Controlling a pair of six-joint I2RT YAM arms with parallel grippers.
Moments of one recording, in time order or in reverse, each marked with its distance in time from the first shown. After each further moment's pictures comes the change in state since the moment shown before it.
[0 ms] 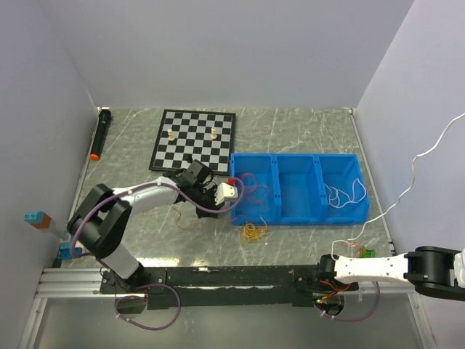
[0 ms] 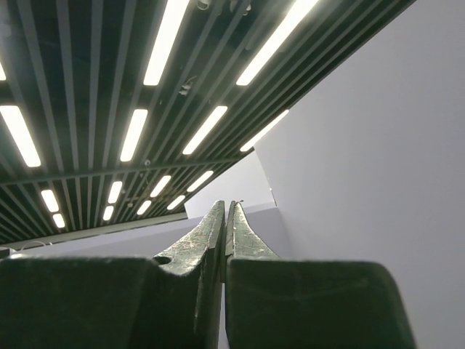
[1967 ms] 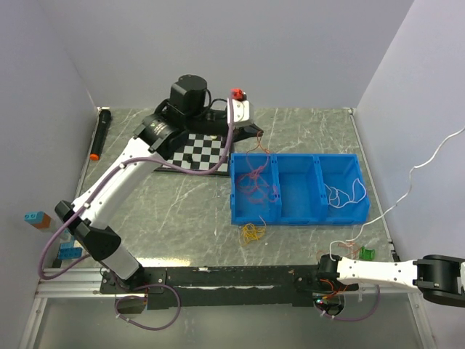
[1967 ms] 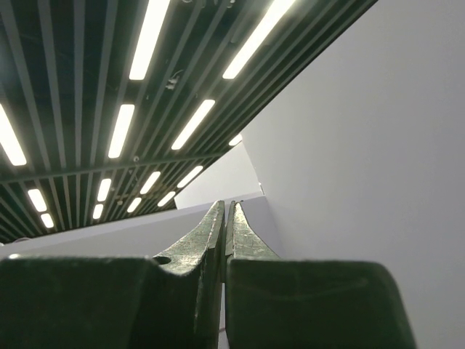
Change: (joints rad) left arm -0.063 -0.035 1.014 -0.179 0.201 -0.128; right arm 0.000 -0.167 -0.229 0.046 0.045 -0.004
